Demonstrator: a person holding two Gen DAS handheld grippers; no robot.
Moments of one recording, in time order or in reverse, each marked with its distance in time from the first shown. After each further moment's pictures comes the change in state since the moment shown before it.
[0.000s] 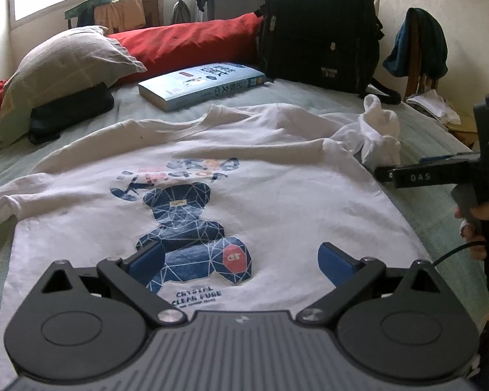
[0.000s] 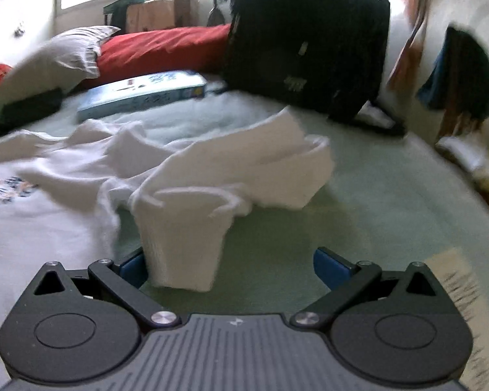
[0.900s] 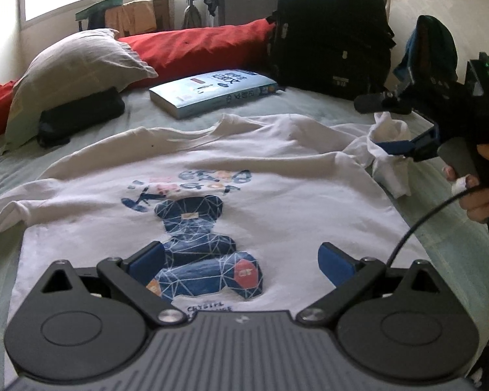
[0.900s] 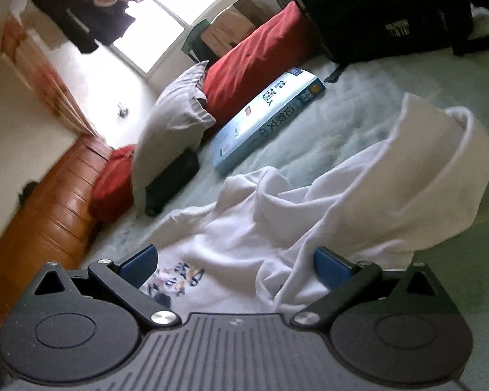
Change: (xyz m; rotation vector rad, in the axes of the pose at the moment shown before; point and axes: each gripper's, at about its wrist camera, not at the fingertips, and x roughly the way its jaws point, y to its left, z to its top) left arm -0.003 0.008 0.009 -0.026 -0.022 0.031; right arm 0.032 -0.025 0.063 0.354 0.057 0.676
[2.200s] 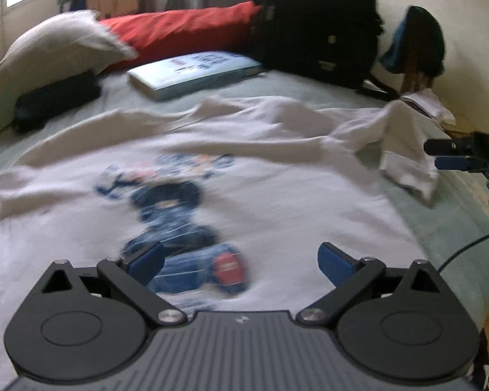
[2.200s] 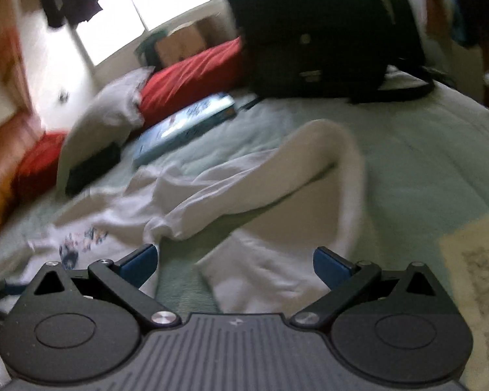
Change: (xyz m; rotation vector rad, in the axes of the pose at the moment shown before) left arm 0.020 -0.016 0.005 0.016 0.059 -0.091; right arm -0.098 -0.039 -0.043 -0.075 -0.104 -0.278
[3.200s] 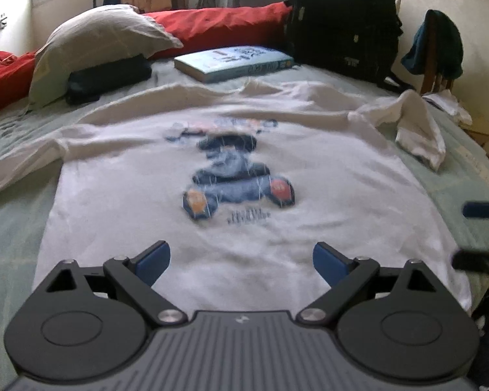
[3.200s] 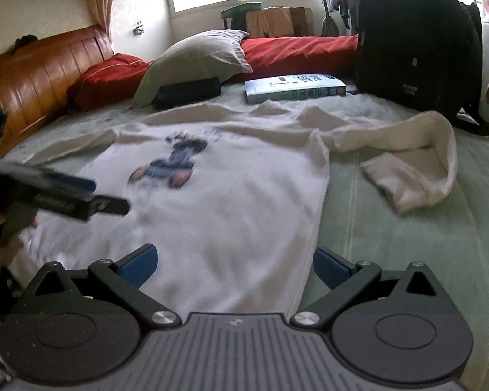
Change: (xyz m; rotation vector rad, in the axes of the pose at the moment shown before) left arm -0.058 0.040 -0.049 -0.047 -0.010 0.095; right arm -0.039 0.162 -0.112 -0.420 0.085 0.024
